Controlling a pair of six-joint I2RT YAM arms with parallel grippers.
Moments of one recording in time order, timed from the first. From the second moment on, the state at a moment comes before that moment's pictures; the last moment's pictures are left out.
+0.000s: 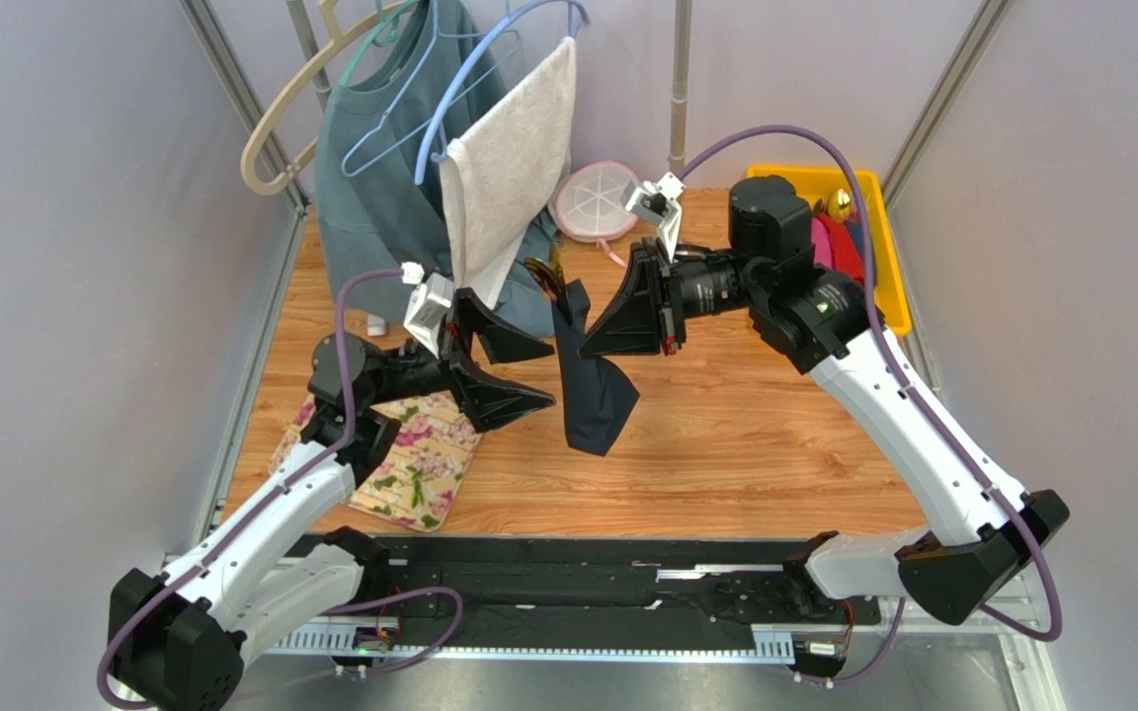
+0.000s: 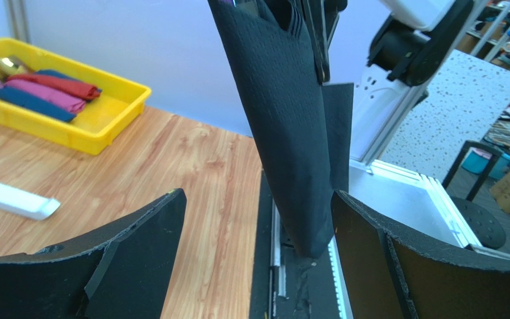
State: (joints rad) left arm -0.47 0.91 0.64 0.64 0.95 -0.62; right arm 0.59 1.32 1.53 -0.46 -1.11 0.32
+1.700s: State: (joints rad) left arm -0.66 0.97 0.81 0.69 0.93 -0.71; right arm 0.72 1.26 1.59 -0.61 -1.07 0.12
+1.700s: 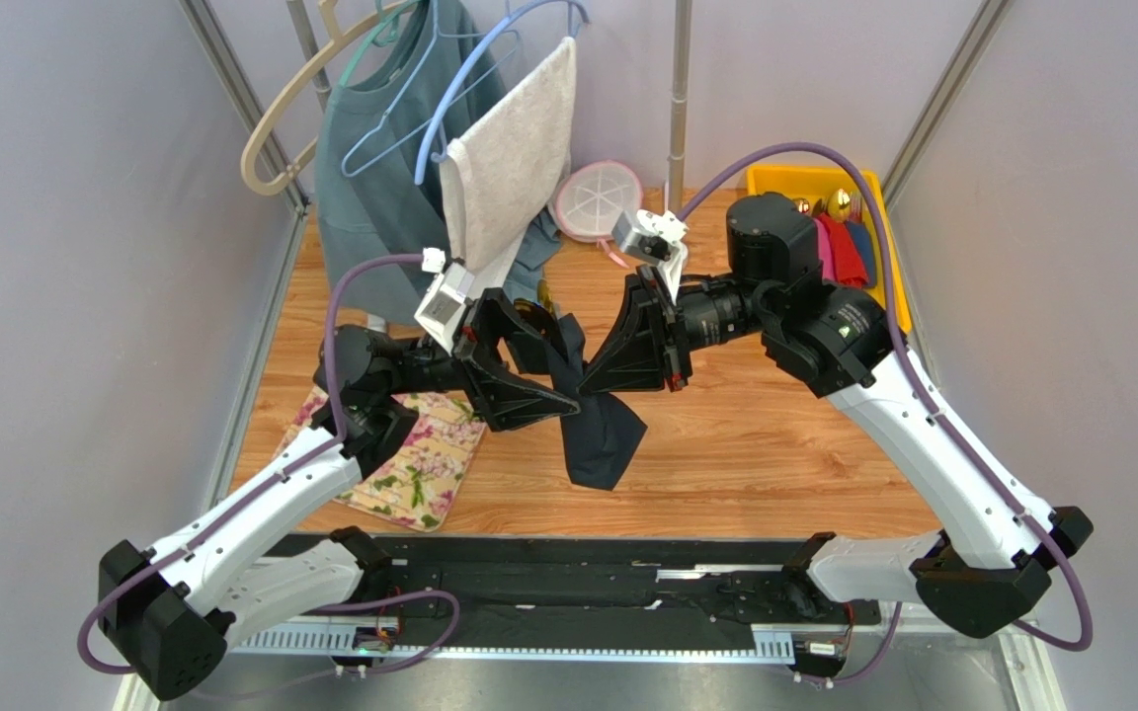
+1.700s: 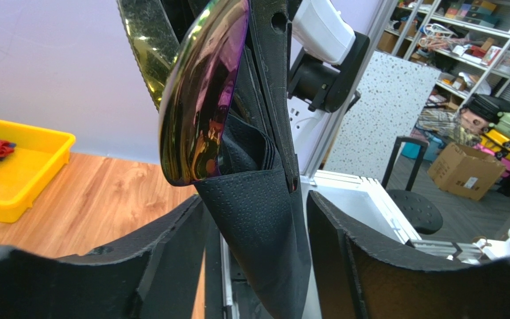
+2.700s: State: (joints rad) left arm -0.62 0.97 0.81 0.58 0.91 -0.73; right arm 0.68 1.18 1.57 -0.62 -0.85 0.11
